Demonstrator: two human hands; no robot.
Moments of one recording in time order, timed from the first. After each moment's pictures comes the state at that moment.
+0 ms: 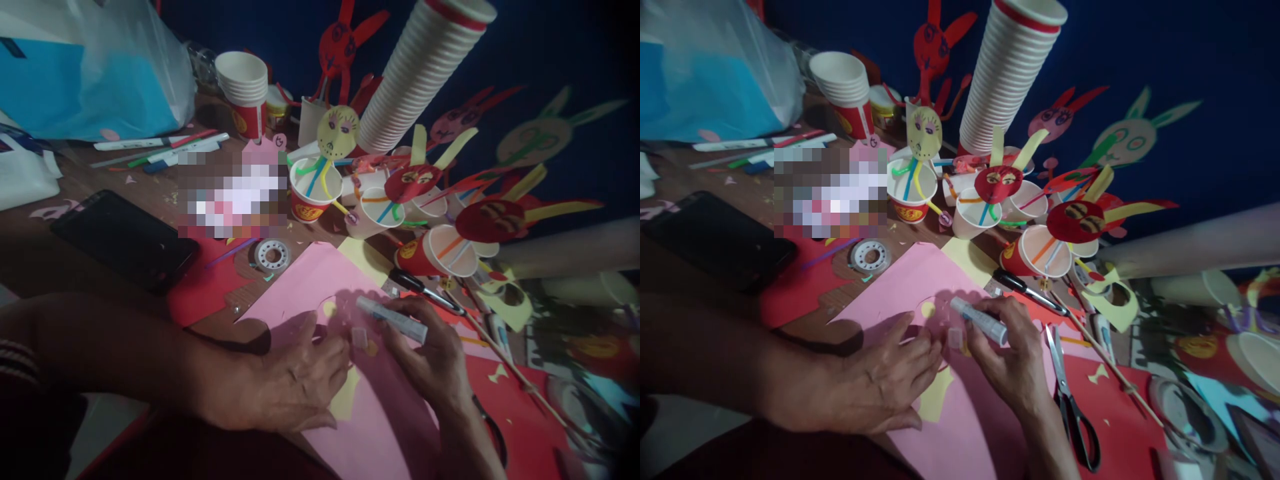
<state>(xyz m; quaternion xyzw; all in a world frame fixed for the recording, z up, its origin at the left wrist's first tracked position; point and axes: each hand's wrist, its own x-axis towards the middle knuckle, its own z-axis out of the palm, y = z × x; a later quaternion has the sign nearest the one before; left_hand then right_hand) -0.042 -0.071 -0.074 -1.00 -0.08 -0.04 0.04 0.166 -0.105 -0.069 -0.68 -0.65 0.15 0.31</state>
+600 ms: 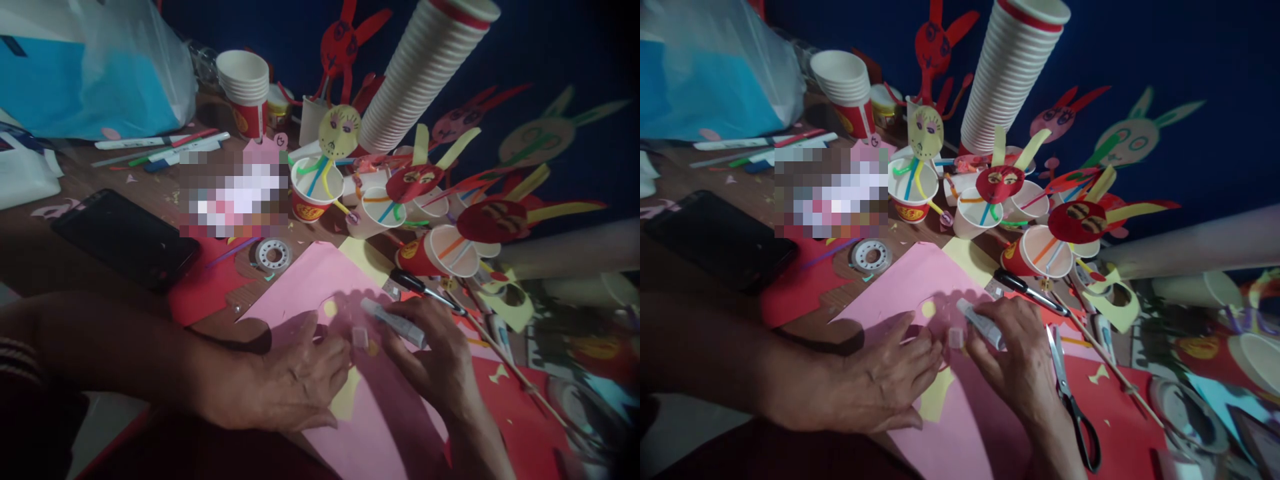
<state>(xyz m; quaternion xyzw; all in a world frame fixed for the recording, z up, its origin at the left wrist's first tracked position) -0.042 -0.071 -0.075 -1.00 -0.08 -0.05 0.02 0.170 -0.102 -0.064 -0.60 -0.75 0.07 0.26</state>
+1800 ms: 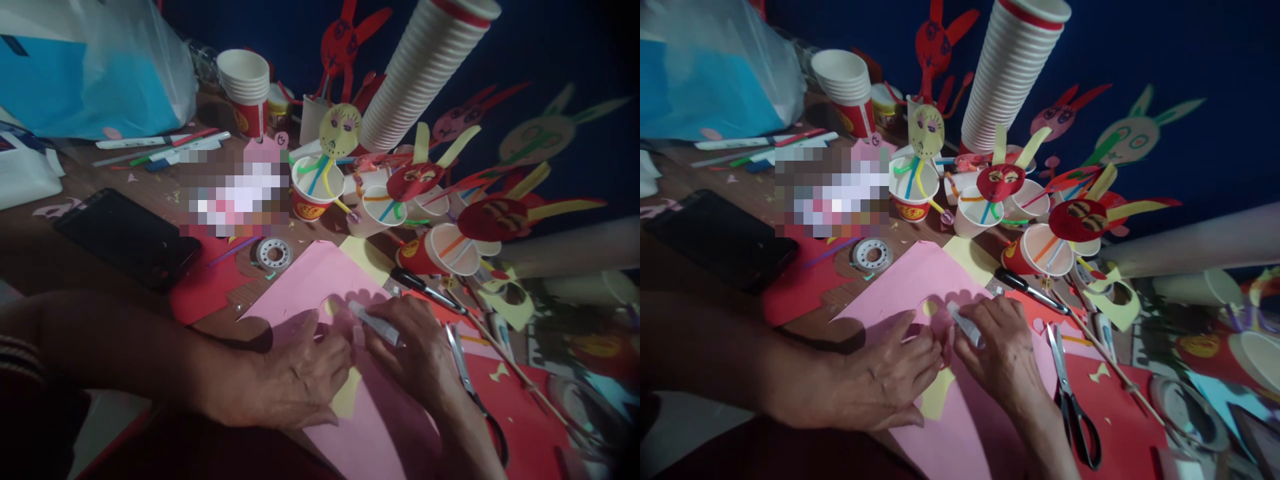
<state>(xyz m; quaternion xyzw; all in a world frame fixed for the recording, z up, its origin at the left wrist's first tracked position) -0.042 -0.074 -0.078 -0.99 -0.09 -0.04 0.01 0.160 -0.099 -0.070 -0.58 -0.79 0.08 0.19</state>
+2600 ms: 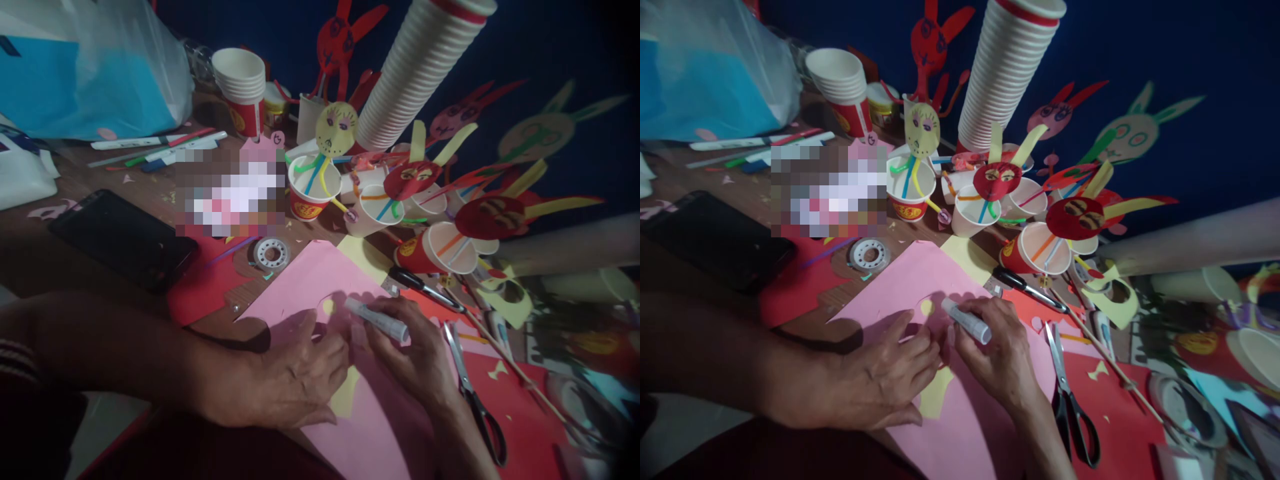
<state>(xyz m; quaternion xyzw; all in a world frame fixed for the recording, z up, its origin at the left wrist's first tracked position) -0.041 -0.070 -0.072 -0.99 -0.10 -0.04 0.03 0.158 -0.105 -0.074 -0.65 -0.69 0.17 0.27</state>
